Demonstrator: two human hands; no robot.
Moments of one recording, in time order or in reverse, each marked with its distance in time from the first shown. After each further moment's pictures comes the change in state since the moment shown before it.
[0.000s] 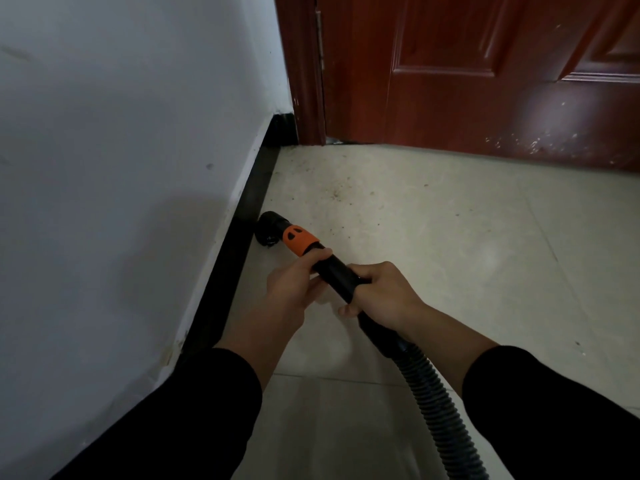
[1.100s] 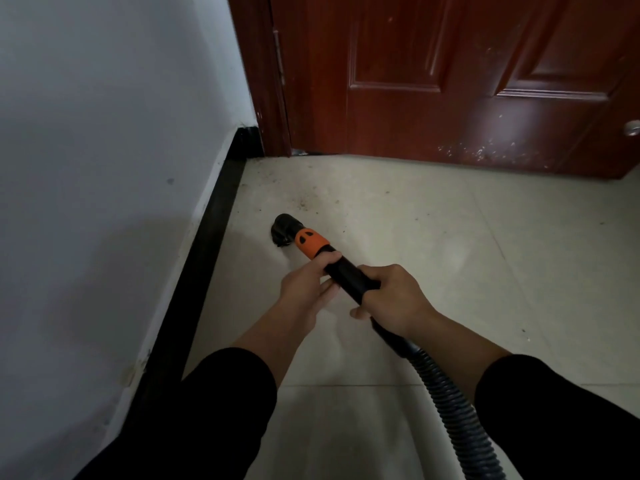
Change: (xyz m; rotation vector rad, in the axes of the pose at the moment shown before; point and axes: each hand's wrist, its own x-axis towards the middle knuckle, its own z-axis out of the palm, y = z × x) left_hand -0.024 -0.015 0.055 -0.014 -0.154 -0.084; right_hand -0.027 0.020 -0.043 -0.173 0.182 -0.004
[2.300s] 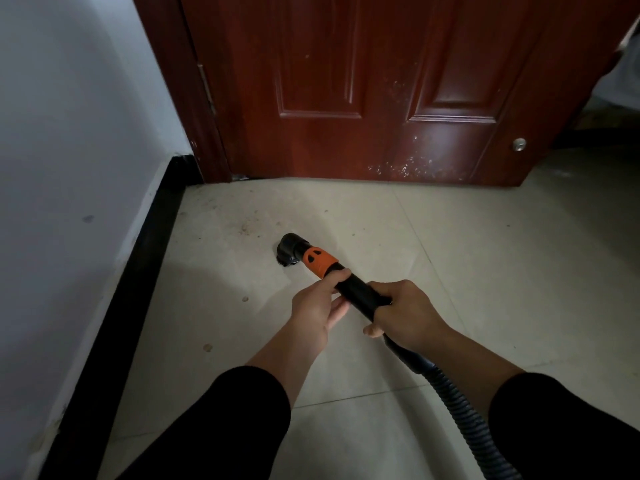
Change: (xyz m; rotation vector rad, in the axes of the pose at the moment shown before) left_hand -0.012 -0.043 0.091 -0.001 -0.121 -0.119; right_hand -0.034 0.052 -0.078 -0.037 0.100 0.102
